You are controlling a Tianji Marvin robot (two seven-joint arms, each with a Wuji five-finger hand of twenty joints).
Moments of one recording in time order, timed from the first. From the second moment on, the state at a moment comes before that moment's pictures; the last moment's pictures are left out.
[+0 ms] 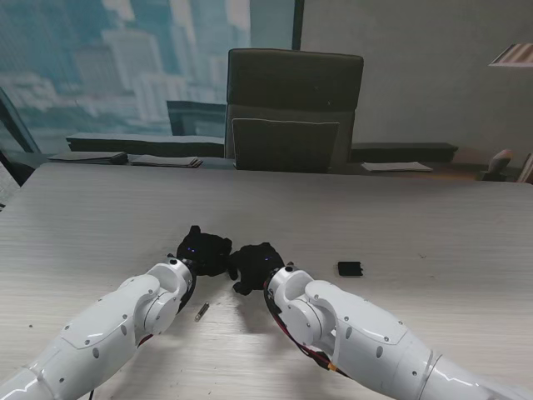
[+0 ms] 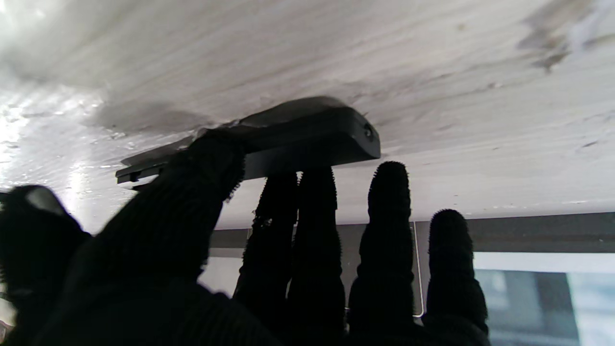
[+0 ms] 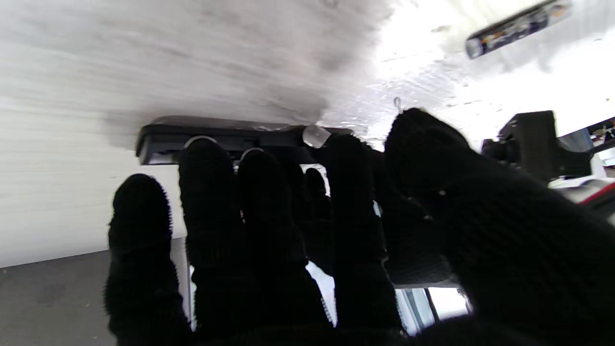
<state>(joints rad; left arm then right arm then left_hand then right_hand) 1.23 -1.07 -0.77 -1.24 0.96 0.06 0.14 -1.14 -1.19 0.51 -1.33 -0.69 0.10 -0.14 0.74 -0.48 0.54 -0.13 0.53 0.05 0.82 0.34 0.74 0.02 0.55 0.46 0.63 0.23 0.49 0.45 0.10 0.30 0.82 0.42 0.49 -0.84 1.14 -0.22 0.83 -0.02 0.90 0.30 0.95 0.31 1.00 0.50 0.96 0.34 1.10 0.50 0.45 0.54 1.28 0.45</state>
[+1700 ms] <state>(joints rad) 1.26 -1.07 -0.85 -1.24 0.95 0.09 0.12 -1.04 -1.29 0.30 -1.15 -0.74 -0.08 -0.31 0.74 -0.48 0.52 -0.16 0.53 0.02 0.82 0.34 0.75 -0.01 0.55 0.47 0.63 0.23 0.49 0.45 0.10 0.30 0.82 0.42 0.46 -0.94 1.19 -0.23 0.86 -0.12 0.86 0.17 1.03 0.20 1.16 0.55 1.07 0.23 1.29 0.54 0.57 0.48 1.39 0.49</state>
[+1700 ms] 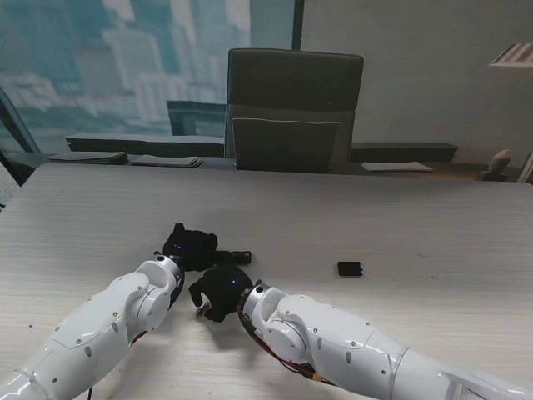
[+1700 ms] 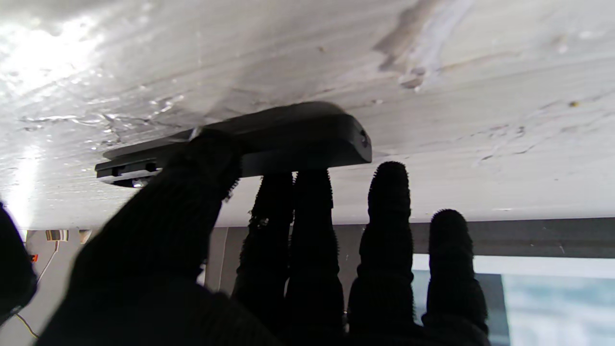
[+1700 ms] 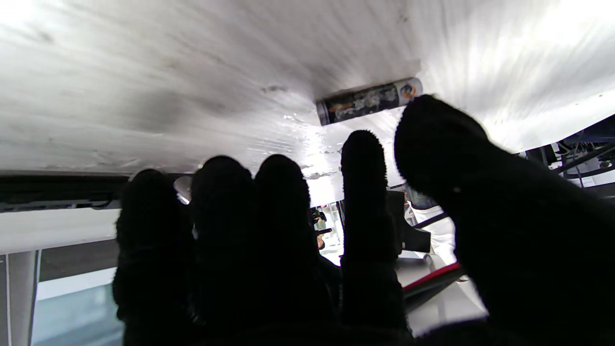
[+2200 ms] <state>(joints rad) 1.26 -1.07 -0.85 -1.23 0.94 0.09 0.13 -1.00 -1.33 0.25 -1.06 -0.71 -0.10 -0.31 0.74 -0.48 0.52 -0.16 0.53 0.02 0.82 0.34 0.75 -0.02 0.56 0.48 0.63 0.23 0.49 0.45 0.10 0.30 0.82 0.42 0.52 -1.01 1.20 -0.29 0.90 -0.13 1.05 0.15 1.04 0.19 1.17 0.55 1.08 0.22 1.30 0.54 0.59 0.47 1.40 0.49</state>
